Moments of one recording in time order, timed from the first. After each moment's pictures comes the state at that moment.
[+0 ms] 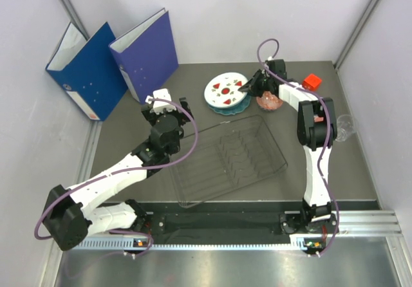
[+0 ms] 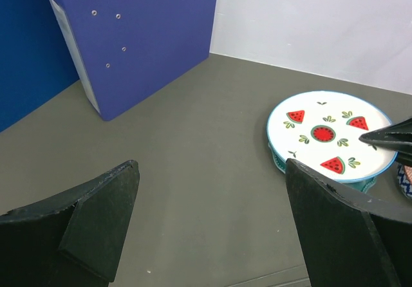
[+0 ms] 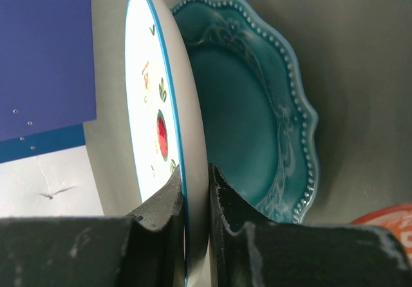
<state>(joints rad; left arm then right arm) -0.75 1.11 0.77 0.27 -0.88 -0.24 0.19 2.28 1.75 -0.15 -0.51 0.82</state>
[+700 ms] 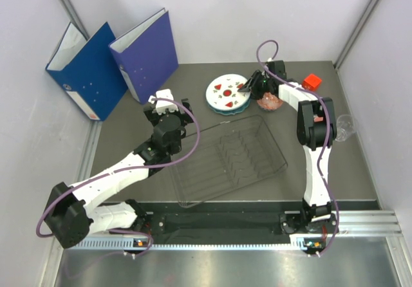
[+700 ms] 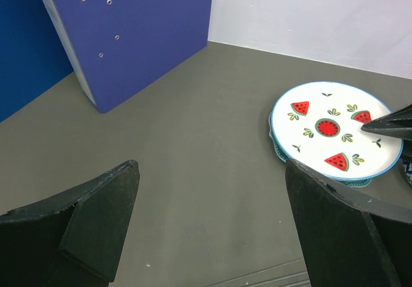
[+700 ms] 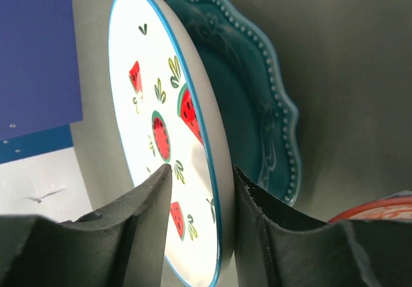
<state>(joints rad) -0.75 1.14 0.77 0.24 -0.87 -0.26 0.19 2.28 1.76 -0.19 -0.49 0.79</state>
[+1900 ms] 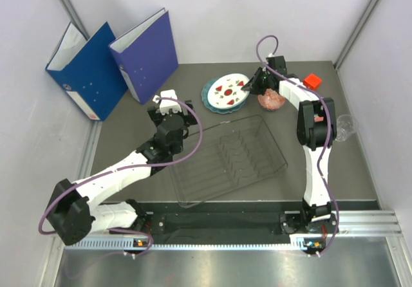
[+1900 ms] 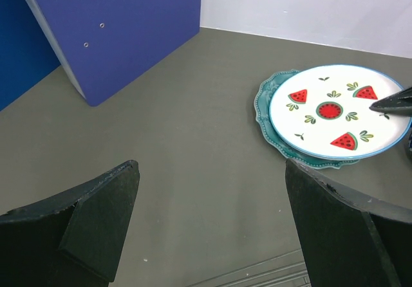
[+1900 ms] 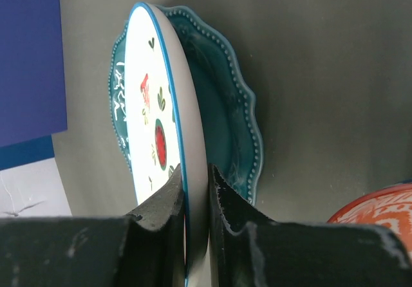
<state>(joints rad) -0.75 1.17 0.77 0.23 -0.83 -0.26 0.19 2.28 1.84 -0.29 -0.42 0.72</state>
